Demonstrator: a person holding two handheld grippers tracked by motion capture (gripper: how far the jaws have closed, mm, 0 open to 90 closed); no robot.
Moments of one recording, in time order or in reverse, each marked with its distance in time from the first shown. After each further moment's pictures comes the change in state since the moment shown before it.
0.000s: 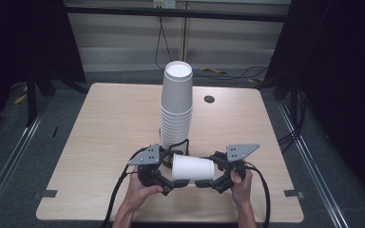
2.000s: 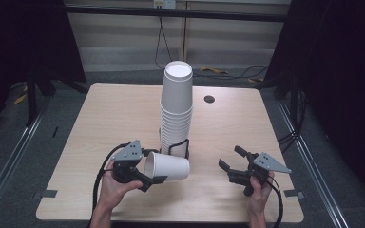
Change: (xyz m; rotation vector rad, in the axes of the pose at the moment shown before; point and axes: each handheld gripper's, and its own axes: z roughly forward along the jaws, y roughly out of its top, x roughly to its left) left arm -0.004 0.021 -0.063 0.277 0.197 -0.015; right arm 0.010 -0.051 -0.053 -0.243 -0.790 0.083
